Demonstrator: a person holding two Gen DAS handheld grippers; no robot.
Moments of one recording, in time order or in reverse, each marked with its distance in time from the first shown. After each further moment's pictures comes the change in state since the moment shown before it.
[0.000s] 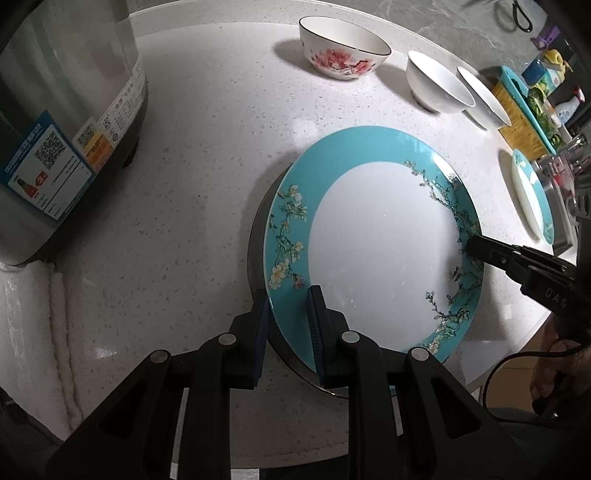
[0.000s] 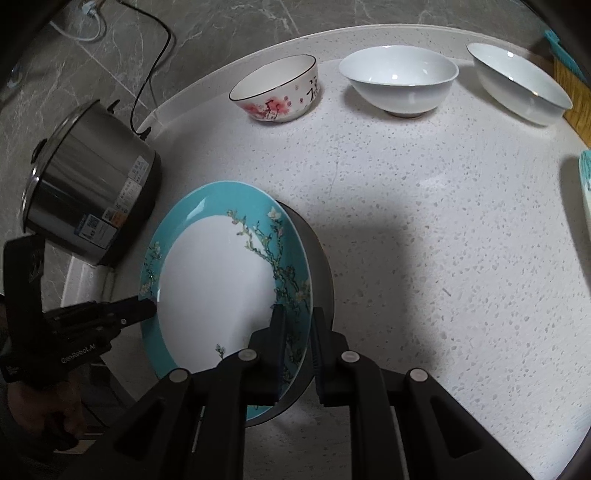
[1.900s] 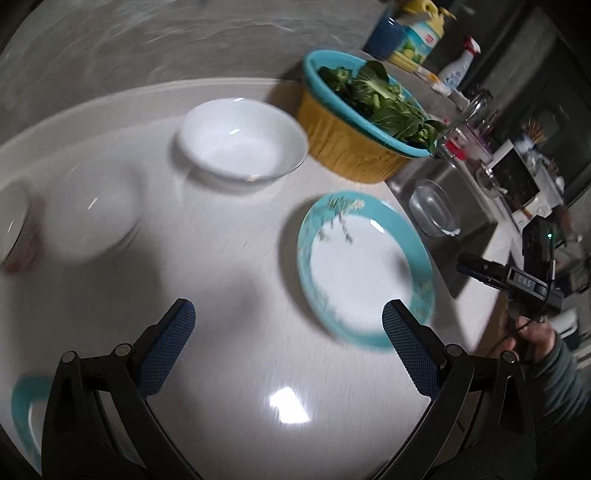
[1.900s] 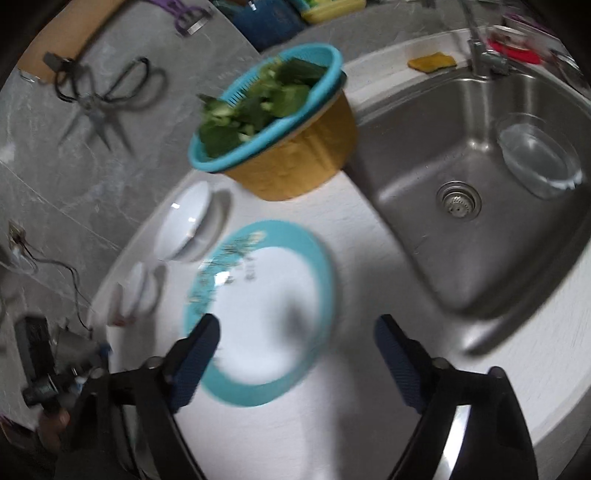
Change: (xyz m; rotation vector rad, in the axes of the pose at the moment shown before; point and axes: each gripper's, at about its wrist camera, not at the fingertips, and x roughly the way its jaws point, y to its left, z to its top) left arm 0.017 -0.368 0.127 0.323 -0.124 -0.291; right arm -0.215 -0.391 -0.045 0.495 -0.314 -0.056
